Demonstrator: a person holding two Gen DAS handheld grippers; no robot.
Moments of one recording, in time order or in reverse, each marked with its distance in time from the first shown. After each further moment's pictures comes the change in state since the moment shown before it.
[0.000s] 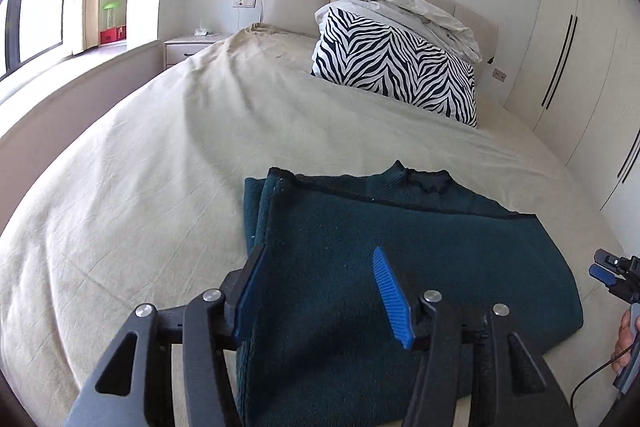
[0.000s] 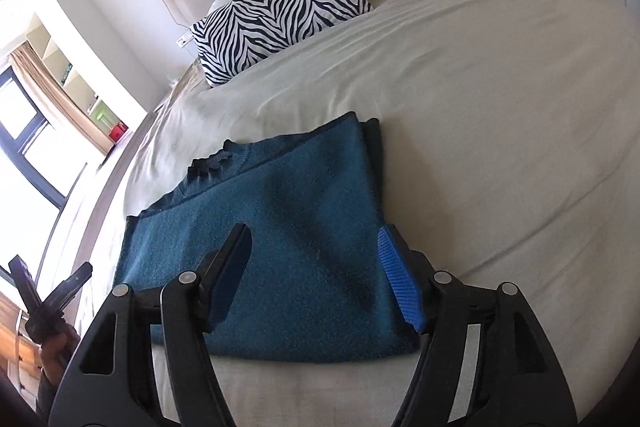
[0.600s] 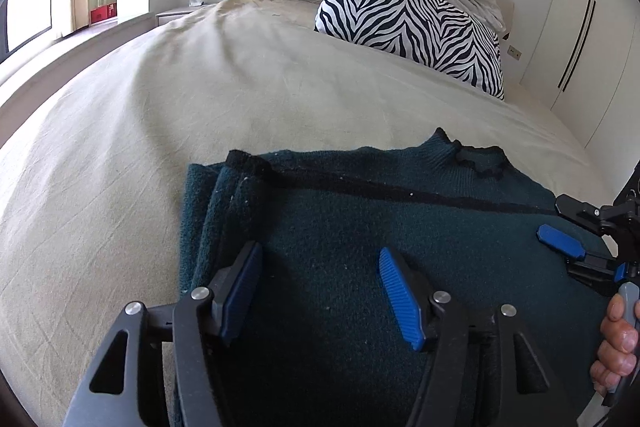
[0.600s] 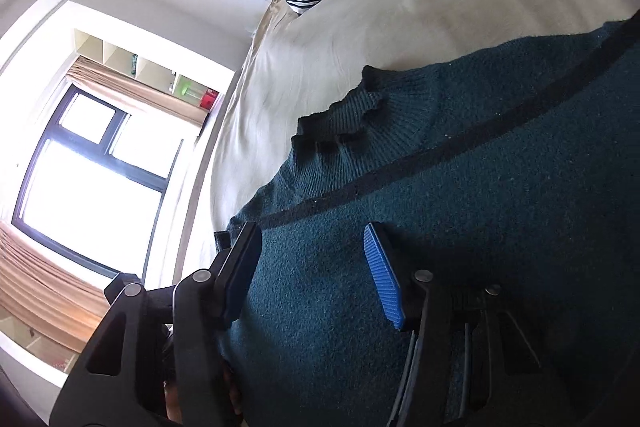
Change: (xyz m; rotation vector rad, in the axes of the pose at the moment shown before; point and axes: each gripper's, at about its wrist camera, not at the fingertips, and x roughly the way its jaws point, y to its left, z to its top) left arm 0.111 0.006 -0.010 -0.036 0.098 0.006; right arm 0.206 0.063 0.017 0.211 0.210 0.417
